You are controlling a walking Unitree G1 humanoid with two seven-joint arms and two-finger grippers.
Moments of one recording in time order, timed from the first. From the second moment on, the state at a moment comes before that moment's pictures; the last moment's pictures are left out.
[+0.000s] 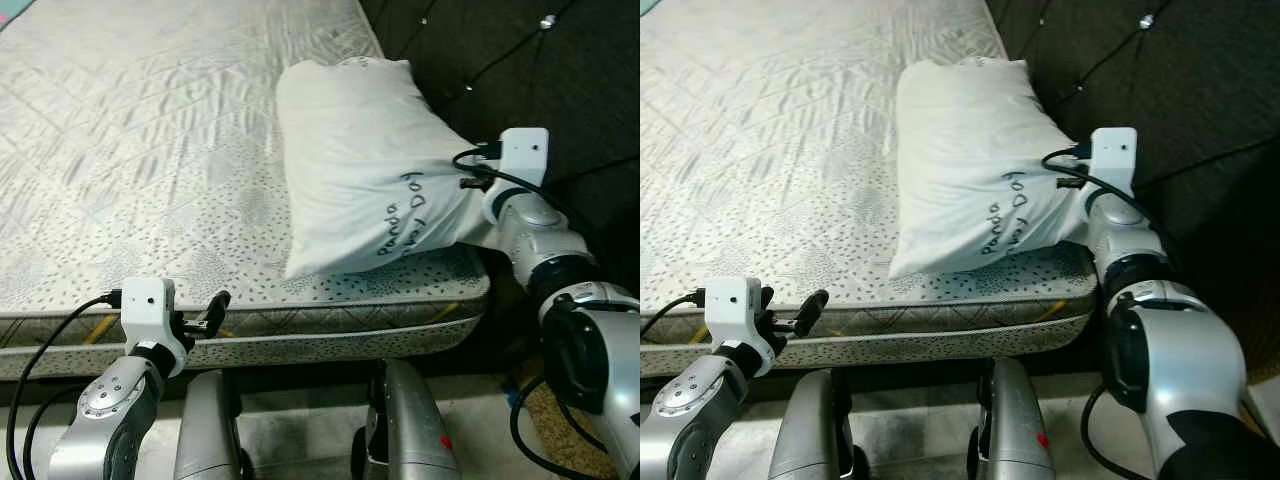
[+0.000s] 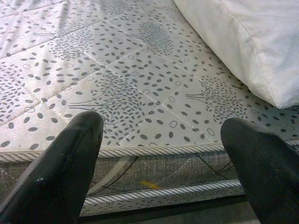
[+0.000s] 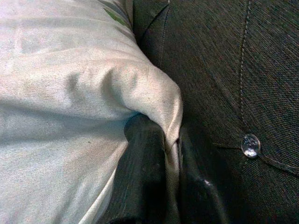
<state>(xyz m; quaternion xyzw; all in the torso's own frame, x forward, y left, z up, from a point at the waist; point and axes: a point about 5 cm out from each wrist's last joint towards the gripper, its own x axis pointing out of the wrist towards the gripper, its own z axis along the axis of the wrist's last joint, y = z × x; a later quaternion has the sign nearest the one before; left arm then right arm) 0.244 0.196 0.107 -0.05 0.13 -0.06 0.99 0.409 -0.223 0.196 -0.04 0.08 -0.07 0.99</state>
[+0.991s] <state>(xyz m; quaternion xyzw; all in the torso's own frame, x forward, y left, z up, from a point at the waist) 0.250 0.192 0.118 -0.07 0.09 -0.09 0.99 0.377 -0.240 0.141 -0.02 0.07 -0.06 1.00</state>
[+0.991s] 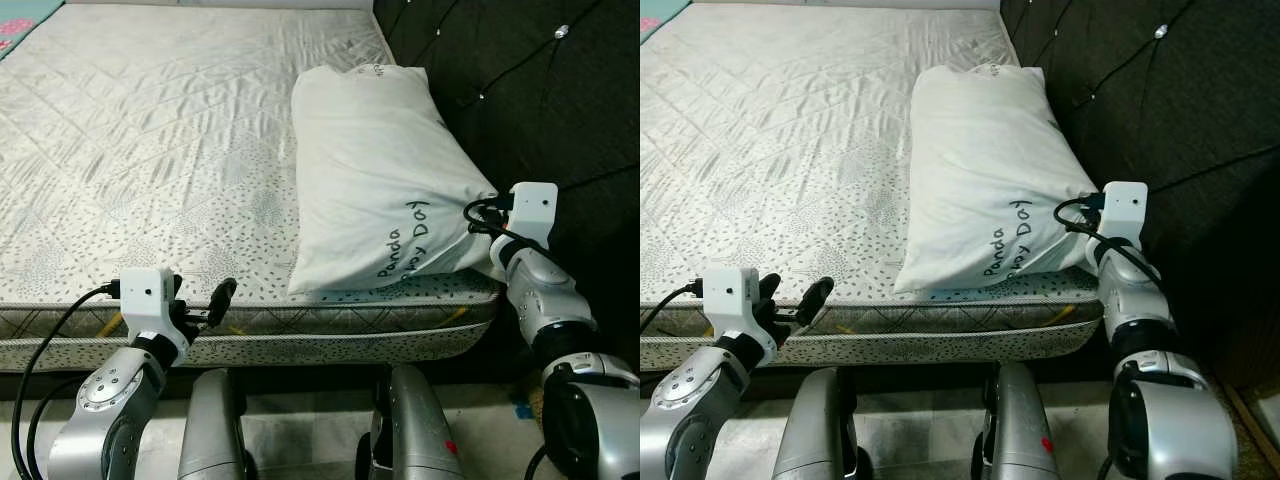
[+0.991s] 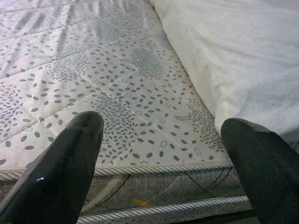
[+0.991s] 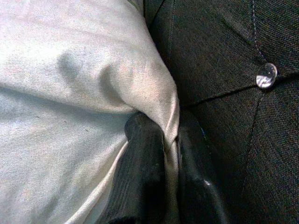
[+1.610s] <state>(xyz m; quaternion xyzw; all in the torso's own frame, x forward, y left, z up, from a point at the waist) 0.254 0.187 0.122 -0.07 0.07 -0.12 0.99 0.358 -0.213 0.126 -0.02 0.05 -0.03 1.00</state>
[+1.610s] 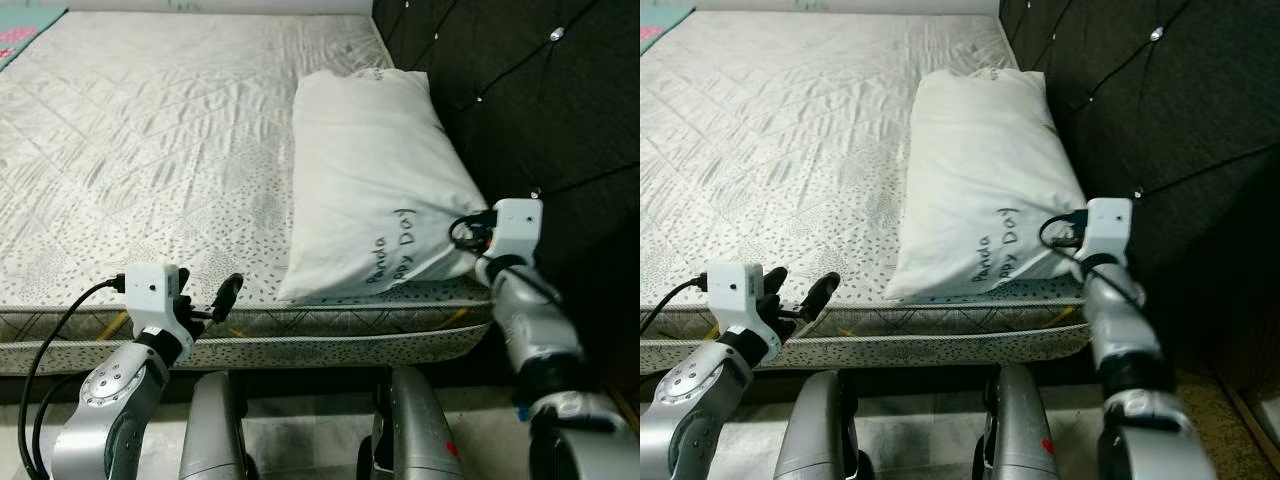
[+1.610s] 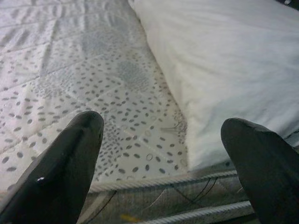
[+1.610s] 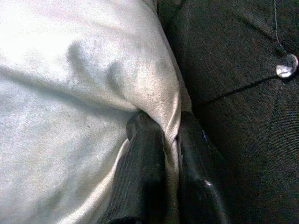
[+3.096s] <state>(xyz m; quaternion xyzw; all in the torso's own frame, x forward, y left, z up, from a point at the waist) 0.266 0.199 0.122 -0.08 0.02 -0.03 1.00 0.318 -0.163 0.153 0.01 -0.04 0.01 1.00</state>
